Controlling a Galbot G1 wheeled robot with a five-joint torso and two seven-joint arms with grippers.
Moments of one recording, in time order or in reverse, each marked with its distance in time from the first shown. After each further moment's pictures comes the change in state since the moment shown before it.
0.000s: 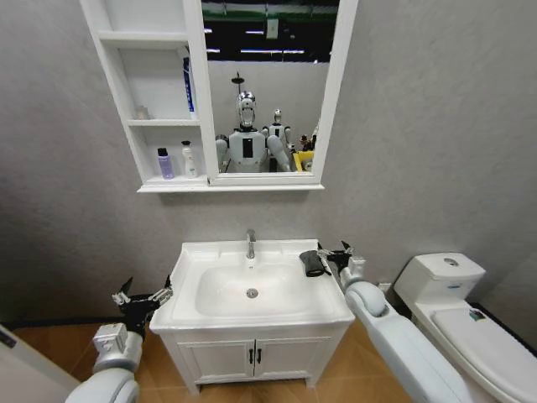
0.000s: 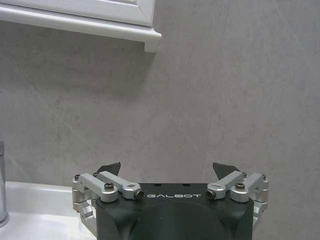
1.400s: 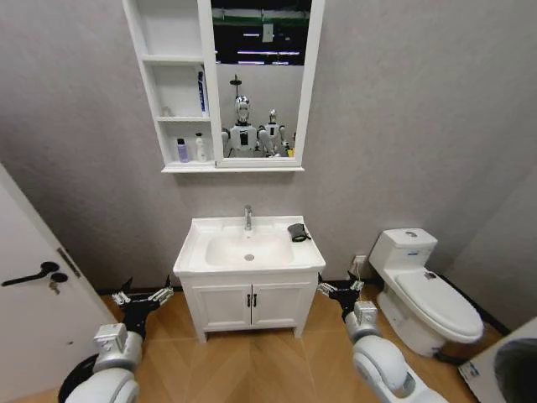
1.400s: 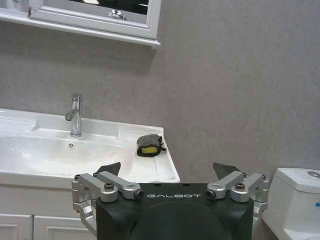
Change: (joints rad) left arm 0.000 0.000 0.000 0.000 0.000 0.000 0.000; right arm -0.295 0.048 0.014 0.255 -0.092 -0.072 0.113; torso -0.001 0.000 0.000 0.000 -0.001
